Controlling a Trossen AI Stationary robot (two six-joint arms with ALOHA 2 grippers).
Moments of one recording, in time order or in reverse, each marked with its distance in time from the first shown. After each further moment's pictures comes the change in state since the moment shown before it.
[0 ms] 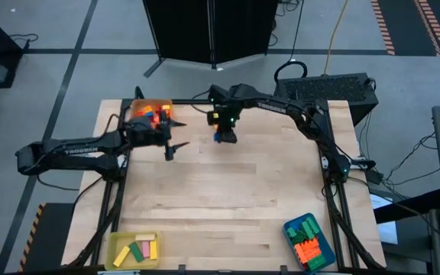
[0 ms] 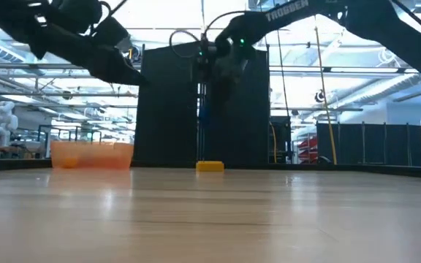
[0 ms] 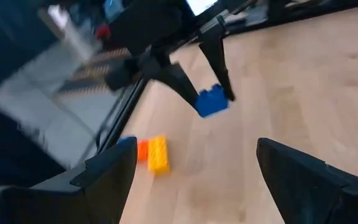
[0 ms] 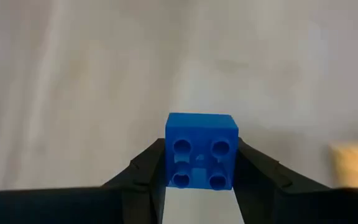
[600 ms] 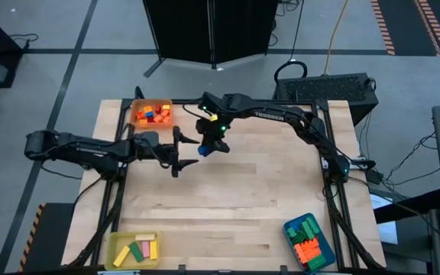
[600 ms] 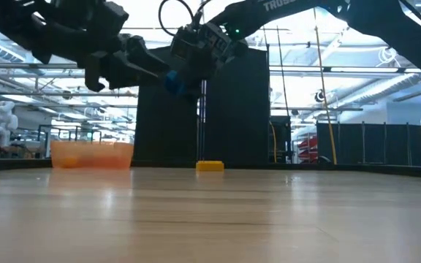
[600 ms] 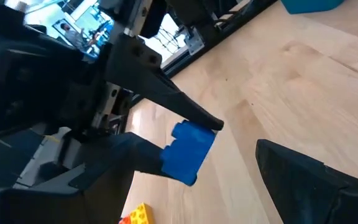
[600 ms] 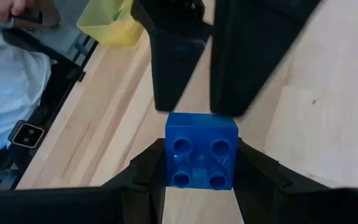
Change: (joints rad) left arm -0.254 0.174 -0.032 0.281 -0.048 0.326; right arm 0.102 -0.001 0.000 0.218 -0.304 0.078
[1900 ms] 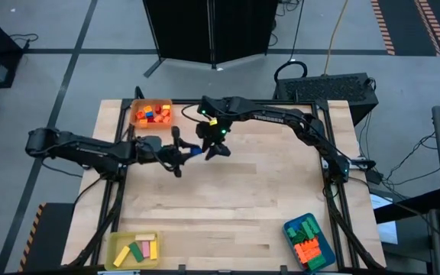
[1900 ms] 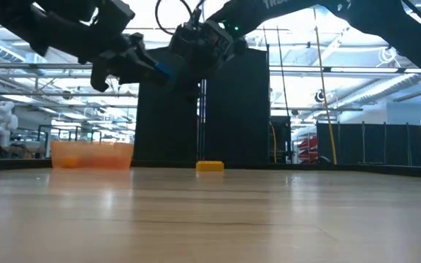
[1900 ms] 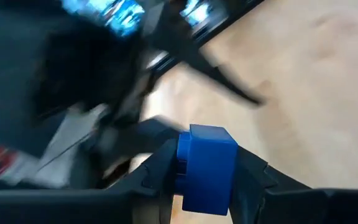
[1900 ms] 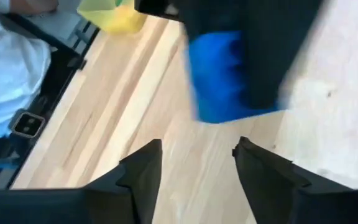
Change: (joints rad) left arm -0.084 0.023 0.048 -0.067 -0.213 -0.018; right arm 0.028 -0.002 0.000 -0.030 0.016 -0.020
